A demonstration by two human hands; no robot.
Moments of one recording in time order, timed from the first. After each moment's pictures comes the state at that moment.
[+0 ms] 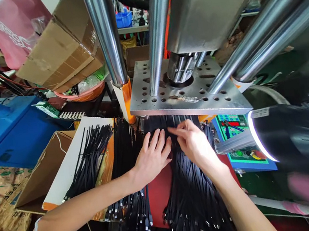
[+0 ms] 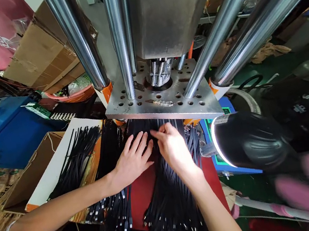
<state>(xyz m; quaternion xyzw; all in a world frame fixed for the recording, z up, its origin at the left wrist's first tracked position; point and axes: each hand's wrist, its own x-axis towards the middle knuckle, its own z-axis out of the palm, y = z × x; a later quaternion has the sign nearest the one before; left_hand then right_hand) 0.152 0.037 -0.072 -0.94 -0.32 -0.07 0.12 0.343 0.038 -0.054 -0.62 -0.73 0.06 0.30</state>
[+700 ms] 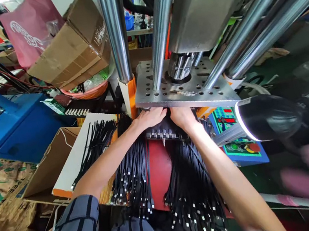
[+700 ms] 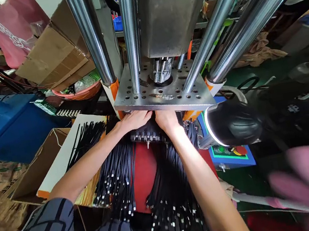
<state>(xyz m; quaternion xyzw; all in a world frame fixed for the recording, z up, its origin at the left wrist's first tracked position) 0.179 0.147 -0.027 -0.93 -0.35 -0.13 -0.02 0.336 0.113 -0.036 -0.67 -0.73 -0.05 0.14</state>
